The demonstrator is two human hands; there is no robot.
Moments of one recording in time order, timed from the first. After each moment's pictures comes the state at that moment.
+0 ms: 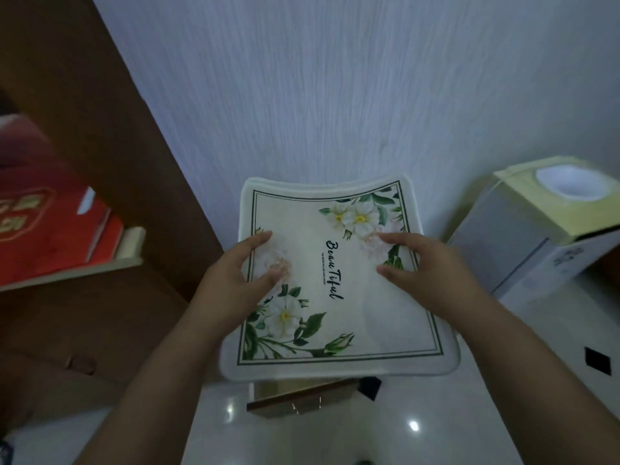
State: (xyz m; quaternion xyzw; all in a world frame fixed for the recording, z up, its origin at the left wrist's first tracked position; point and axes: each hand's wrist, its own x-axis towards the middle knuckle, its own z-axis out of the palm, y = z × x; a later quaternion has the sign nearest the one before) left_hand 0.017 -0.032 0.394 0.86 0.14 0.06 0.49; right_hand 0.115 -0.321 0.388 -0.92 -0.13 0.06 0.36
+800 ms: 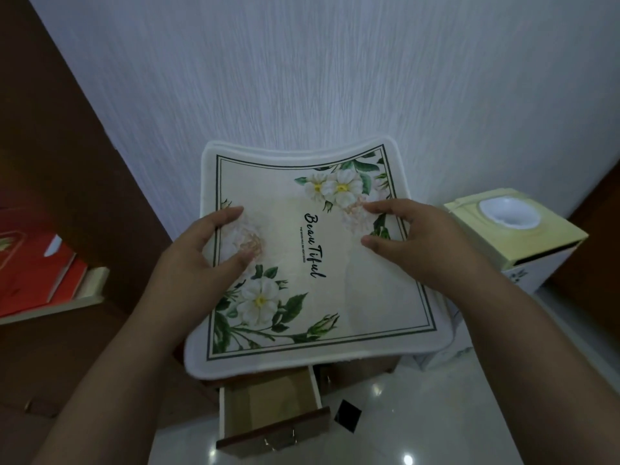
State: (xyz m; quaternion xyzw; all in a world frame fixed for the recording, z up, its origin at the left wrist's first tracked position) left_hand 0.025 -0.101 0.513 0.85 0.09 0.18 0.48; right_hand 0.133 -0.384 0.521 -0.92 -0.16 -0.04 0.36
